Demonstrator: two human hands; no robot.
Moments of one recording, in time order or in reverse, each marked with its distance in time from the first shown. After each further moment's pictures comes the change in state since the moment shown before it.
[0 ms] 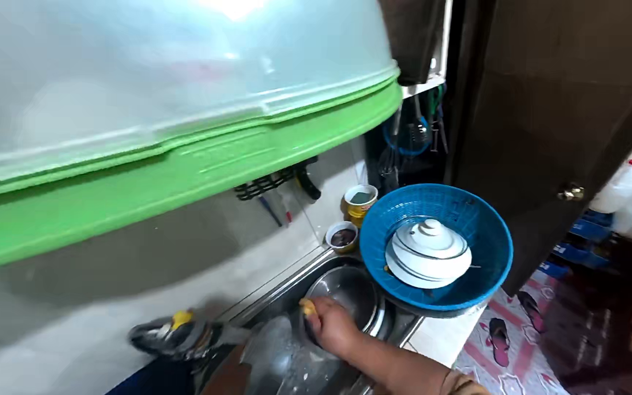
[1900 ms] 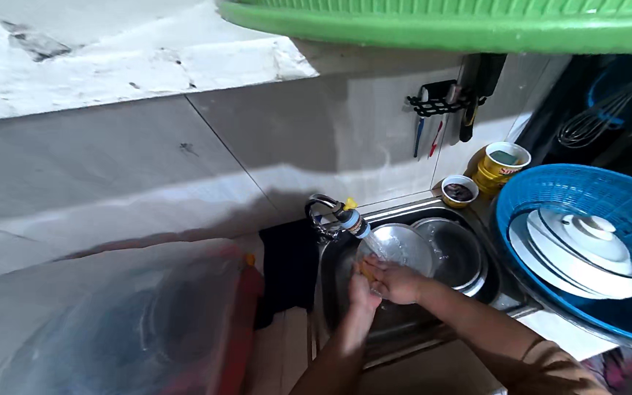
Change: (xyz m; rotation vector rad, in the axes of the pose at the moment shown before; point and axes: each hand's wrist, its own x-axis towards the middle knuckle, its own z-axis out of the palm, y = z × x) left_hand 0.105 -0.089 0.137 -1.886 0.339 -0.002; right_hand 0.004 -0.008 0.062 -0.344 -0.606 -0.585
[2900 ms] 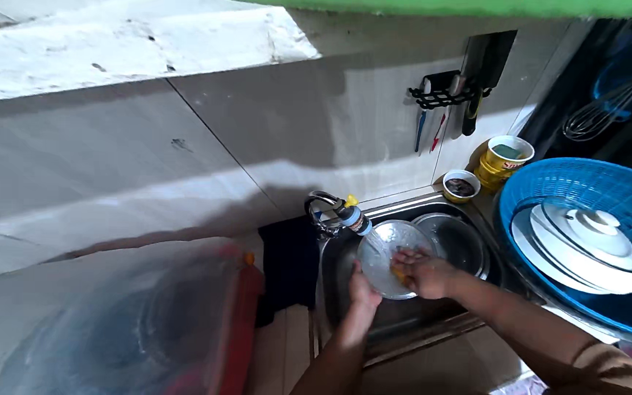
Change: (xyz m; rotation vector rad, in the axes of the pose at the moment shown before) left_hand 0.040 -0.019 -0.036 0.015 0.167 -0.087; right_hand -0.036 0.074 0.015 -0.159 -0.200 0.228
